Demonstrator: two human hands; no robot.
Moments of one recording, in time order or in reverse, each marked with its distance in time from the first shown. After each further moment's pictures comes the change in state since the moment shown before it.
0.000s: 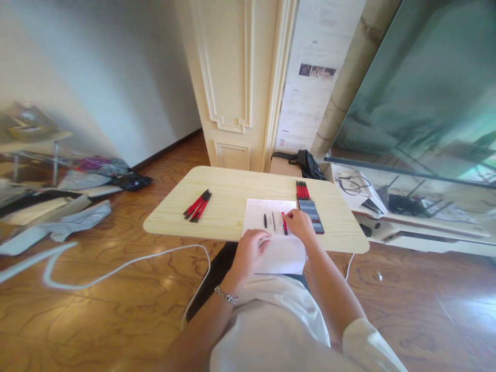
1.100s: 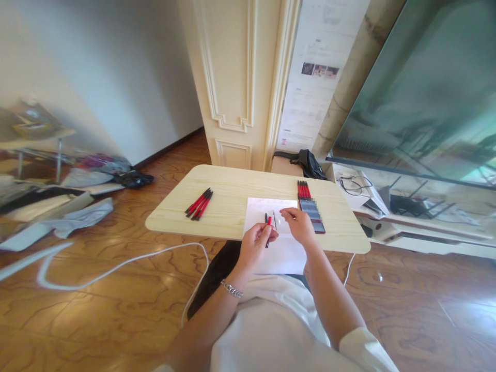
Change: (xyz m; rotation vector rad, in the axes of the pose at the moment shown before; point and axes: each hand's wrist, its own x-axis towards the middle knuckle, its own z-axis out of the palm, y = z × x) left_hand 0.010 0.012 0.017 -0.879 0.045 -0.352; right_hand -0.024 -0.010 -0.003 0.604 0.083 -0.262
